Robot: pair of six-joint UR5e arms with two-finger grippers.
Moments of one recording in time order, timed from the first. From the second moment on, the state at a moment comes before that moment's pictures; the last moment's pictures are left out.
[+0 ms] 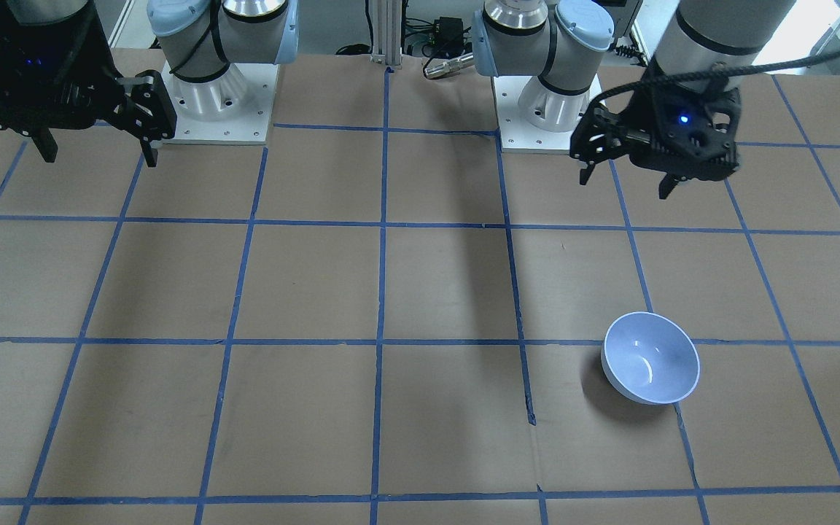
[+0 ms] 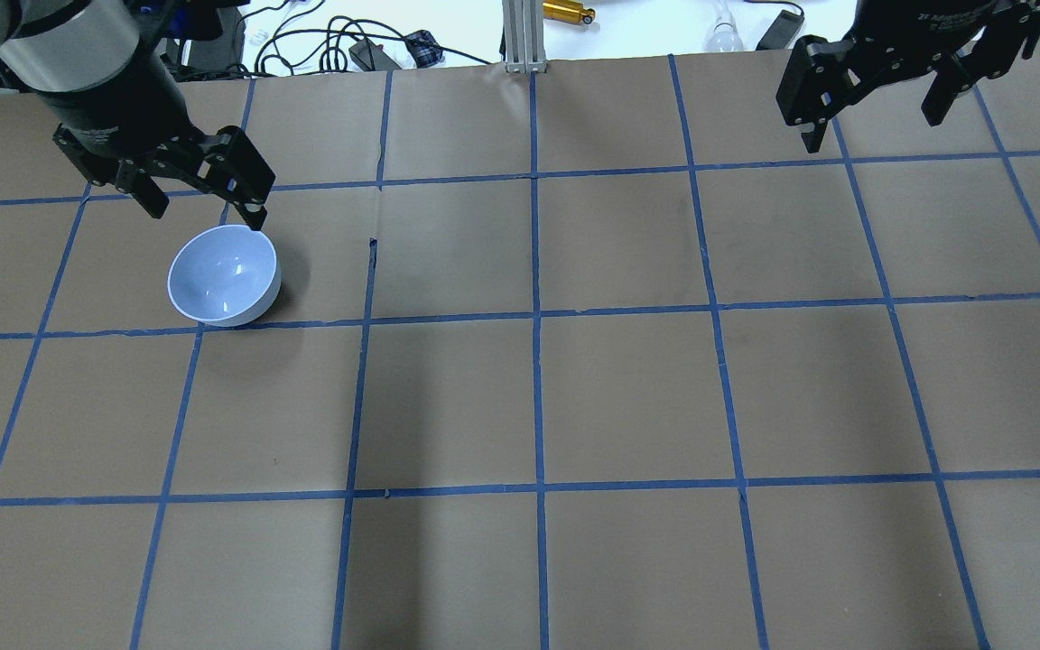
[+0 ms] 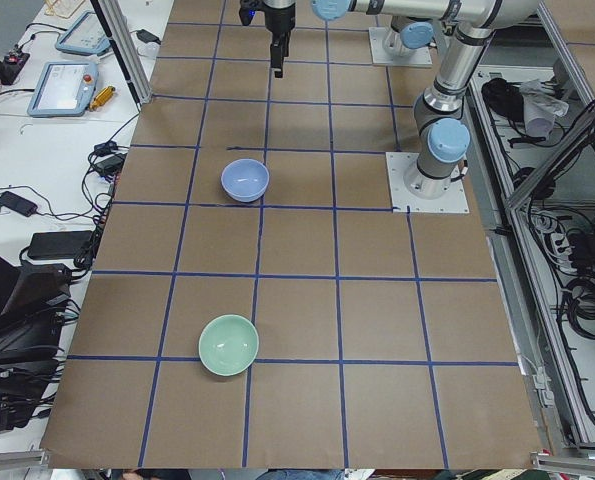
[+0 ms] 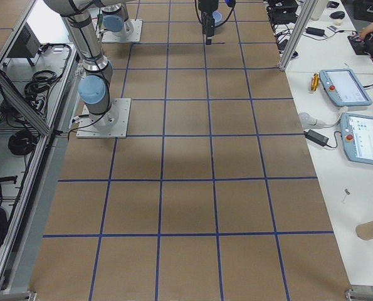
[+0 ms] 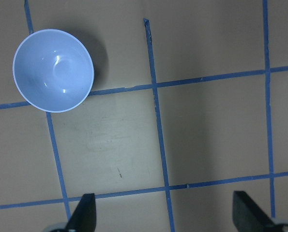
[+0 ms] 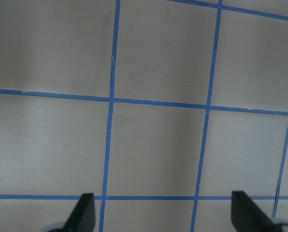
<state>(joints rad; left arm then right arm) -1.46 -1.58 -1.52 -1.65 1.59 0.34 1.59 -1.53 1.37 -1.45 -1.73 -0.09</state>
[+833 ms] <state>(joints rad) -0.94 -1.65 -1.64 -1.47 1.57 1.11 1.59 -1.53 1.37 -1.45 -1.73 -0.09</state>
